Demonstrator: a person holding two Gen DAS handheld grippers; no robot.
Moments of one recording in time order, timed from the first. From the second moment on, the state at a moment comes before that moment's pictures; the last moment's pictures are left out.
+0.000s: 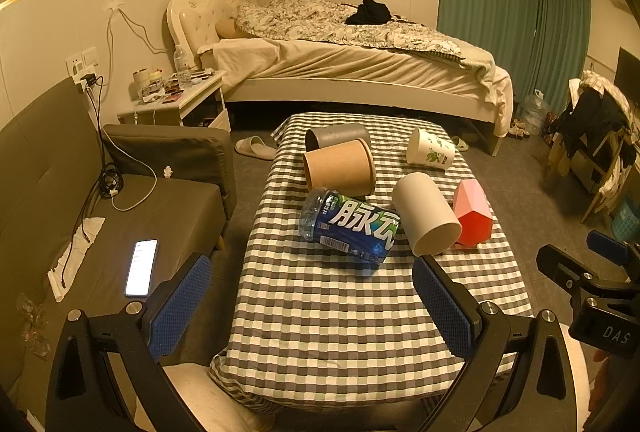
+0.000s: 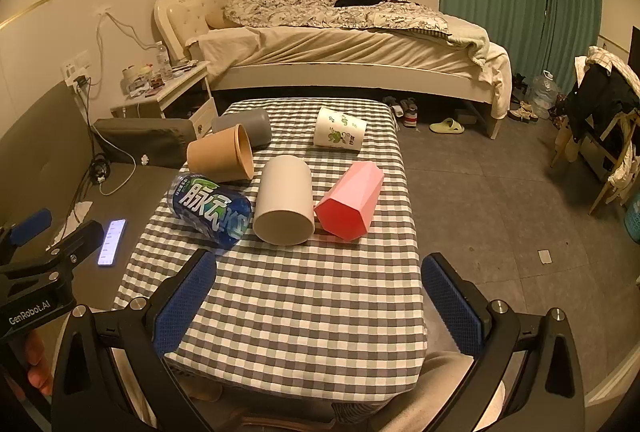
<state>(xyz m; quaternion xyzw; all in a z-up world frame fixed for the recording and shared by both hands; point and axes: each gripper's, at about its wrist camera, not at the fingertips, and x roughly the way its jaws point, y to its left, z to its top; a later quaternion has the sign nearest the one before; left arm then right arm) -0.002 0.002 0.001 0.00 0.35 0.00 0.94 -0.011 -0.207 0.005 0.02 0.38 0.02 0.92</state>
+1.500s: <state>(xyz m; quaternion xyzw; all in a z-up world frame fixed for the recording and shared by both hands) -0.003 0.001 -0.005 0.00 0.36 0.00 0.93 -0.011 -0.206 0.004 0.01 0.38 0.02 0.92</state>
